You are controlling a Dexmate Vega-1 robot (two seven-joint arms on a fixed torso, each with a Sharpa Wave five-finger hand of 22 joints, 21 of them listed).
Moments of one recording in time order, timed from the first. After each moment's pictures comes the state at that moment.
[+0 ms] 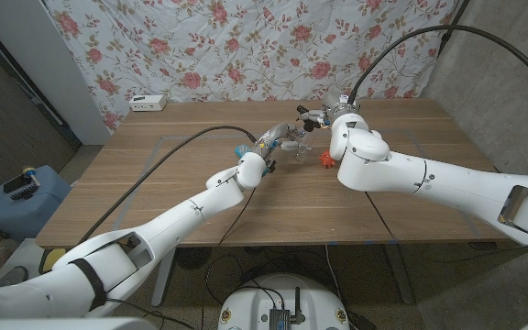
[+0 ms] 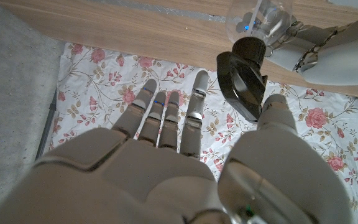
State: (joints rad) left arm 0.57 0.38 0.83 -1.40 0.23 0.08 0.29; left_hand 0.96 -0.05 0.33 -0.19 0.17 0.76 -0.04 0.19 0.18 0.81 -0.11 0.19 0.18 0.86 -0.11 0.17 0.16 0.25 -0.04 0.18 0.16; right arm -0.24 -0.73 -1.22 -2.18 -0.30 -1.38 -0.11; right_hand 0.47 -0.03 0.18 -0.14 0.25 0.78 0.05 0.45 0.28 0.42 0.10 0.23 0.20 0.32 0.05 0.23 0.19 0.42 0.04 0.20 0.17
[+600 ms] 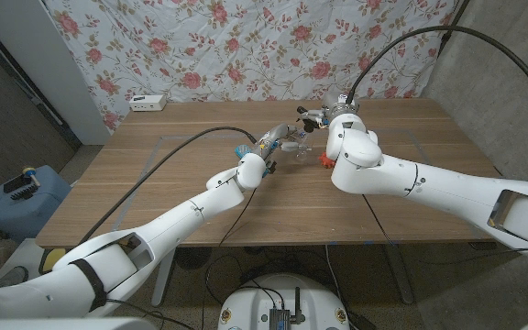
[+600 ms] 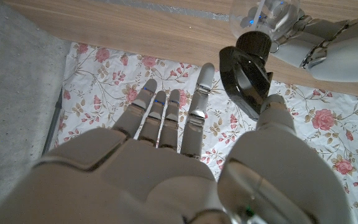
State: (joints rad) left arm 0.58 0.38 0.83 -1.40 0.23 0.08 0.29; left_hand 0.96 -0.05 0.33 -0.19 0.17 0.76 -0.04 0.18 0.18 0.81 -0.11 0.19 0.18 0.86 -0.11 0.17 0.16 0.25 -0.04 0.18 0.16; right arm -0.28 -0.68 -1.20 -2.14 -0.49 -1.39 0.03; right_hand 0.46 -0.02 0.18 -0.14 0.25 0.90 0.03 0.52 0.30 0.45 0.08 0.23 0.20 0.35 0.04 0.23 0.20 0.44 0.03 0.20 0.17
